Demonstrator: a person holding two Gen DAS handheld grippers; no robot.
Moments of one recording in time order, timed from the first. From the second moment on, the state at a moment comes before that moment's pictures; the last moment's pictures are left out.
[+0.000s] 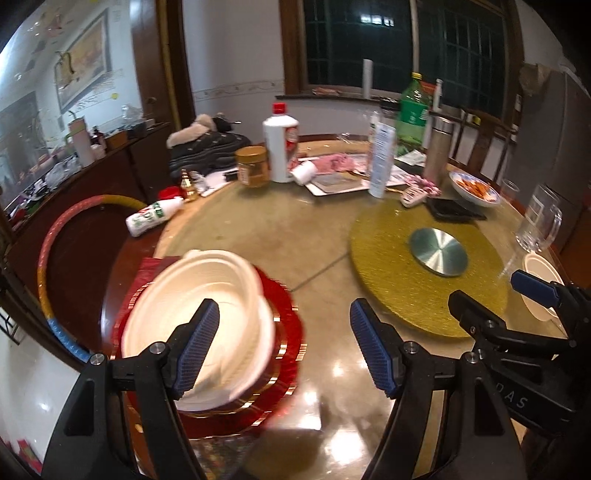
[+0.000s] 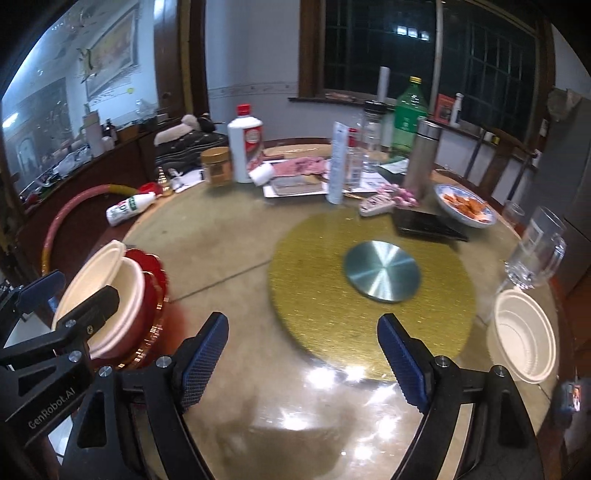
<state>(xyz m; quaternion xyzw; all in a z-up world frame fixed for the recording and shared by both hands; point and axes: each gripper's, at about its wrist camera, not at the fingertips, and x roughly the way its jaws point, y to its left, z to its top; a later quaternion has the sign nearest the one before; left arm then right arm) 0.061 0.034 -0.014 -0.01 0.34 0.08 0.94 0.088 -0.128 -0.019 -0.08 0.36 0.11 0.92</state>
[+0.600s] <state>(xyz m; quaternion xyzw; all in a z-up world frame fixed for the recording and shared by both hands) 0.118 -0.083 -0.038 0.00 0.40 -0.04 0.92 0.085 -0.261 -0.033 -0.01 0.40 0.03 0.92</state>
